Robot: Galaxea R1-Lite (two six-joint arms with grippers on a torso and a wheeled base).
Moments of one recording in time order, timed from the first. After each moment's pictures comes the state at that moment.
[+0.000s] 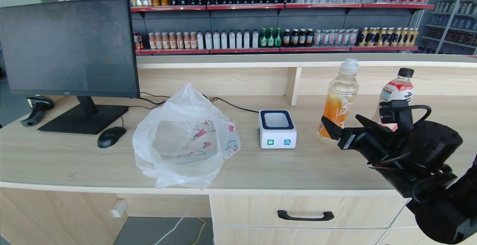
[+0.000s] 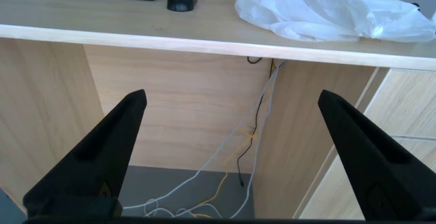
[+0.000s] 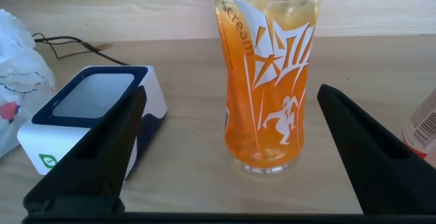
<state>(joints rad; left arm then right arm) 0.00 0.00 0.00 0.00 0.00 0.00 0.27 1.93 -0.46 -1.57 -0.09 0.06</state>
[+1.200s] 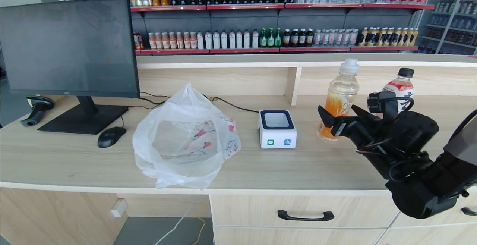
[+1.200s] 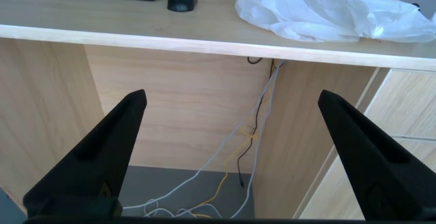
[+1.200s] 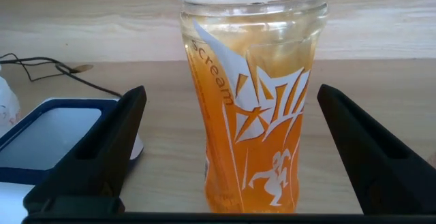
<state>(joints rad) 0.00 0.00 0.00 0.00 0.00 0.00 0.23 2.05 -0.64 -1.57 -0.09 0.04</state>
